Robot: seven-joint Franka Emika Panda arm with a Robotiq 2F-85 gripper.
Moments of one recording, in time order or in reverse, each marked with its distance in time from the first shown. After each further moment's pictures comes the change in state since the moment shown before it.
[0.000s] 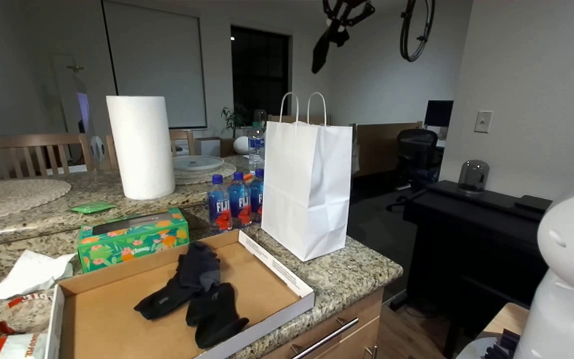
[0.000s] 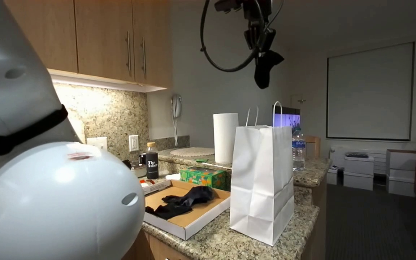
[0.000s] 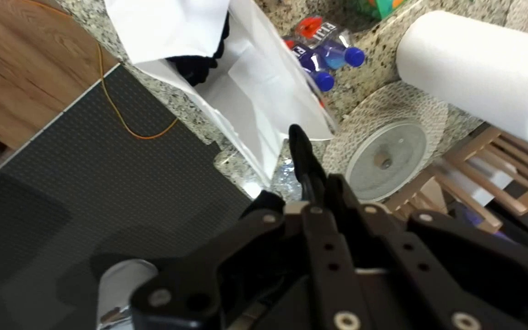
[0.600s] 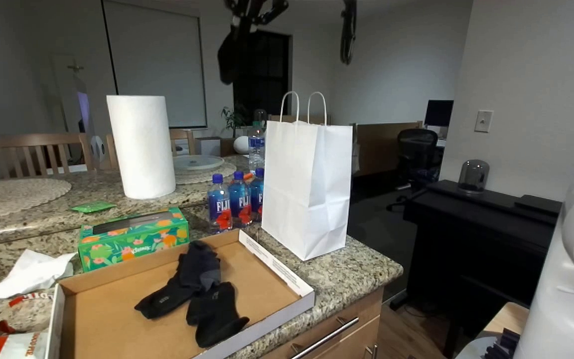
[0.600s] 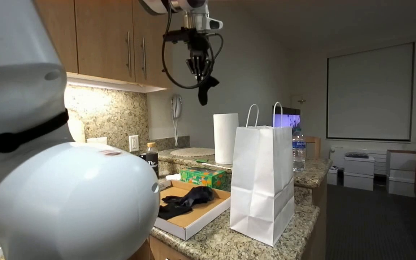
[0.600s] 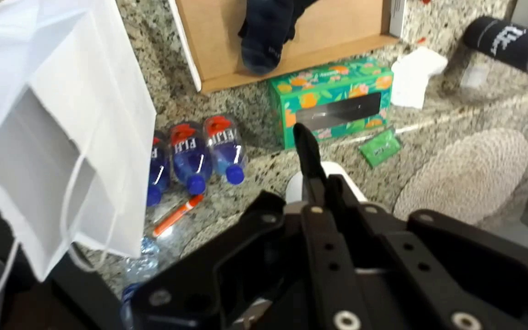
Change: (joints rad) arm 0.242 0.088 0.202 0.050 -0.050 -0.012 -0.030
